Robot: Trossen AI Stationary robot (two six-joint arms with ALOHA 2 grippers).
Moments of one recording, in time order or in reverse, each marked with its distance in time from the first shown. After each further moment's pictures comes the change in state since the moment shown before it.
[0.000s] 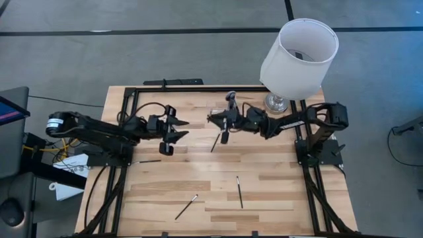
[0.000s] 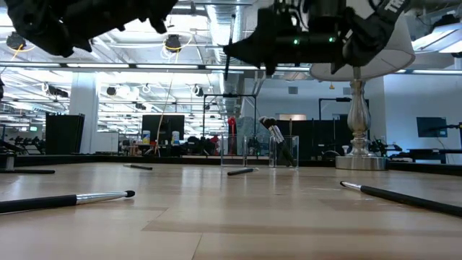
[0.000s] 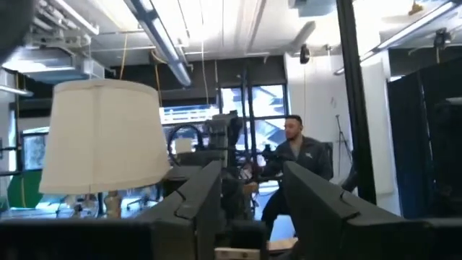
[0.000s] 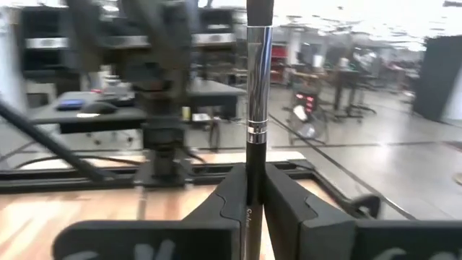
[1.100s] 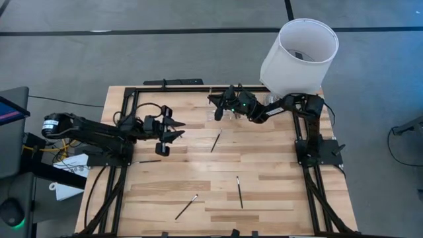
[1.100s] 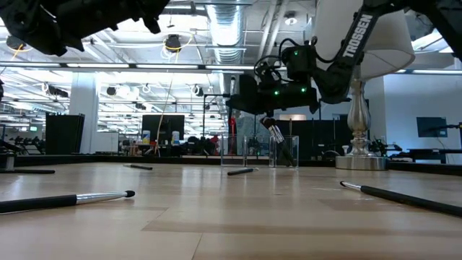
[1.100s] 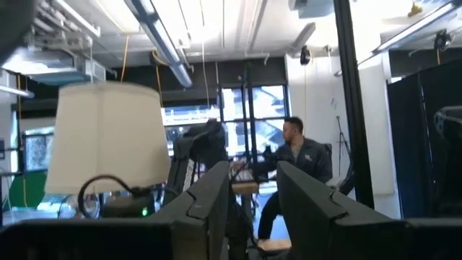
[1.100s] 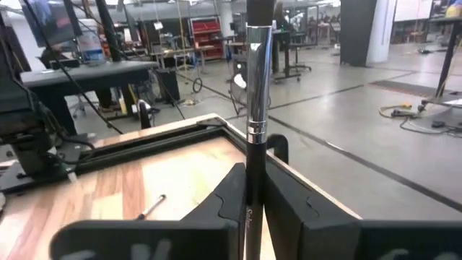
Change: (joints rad) left arm -0.001 -0.080 -0.040 -0.039 -0.011 0.000; right arm -0.293 0.294 0.116 0.090 -0.060 0.140
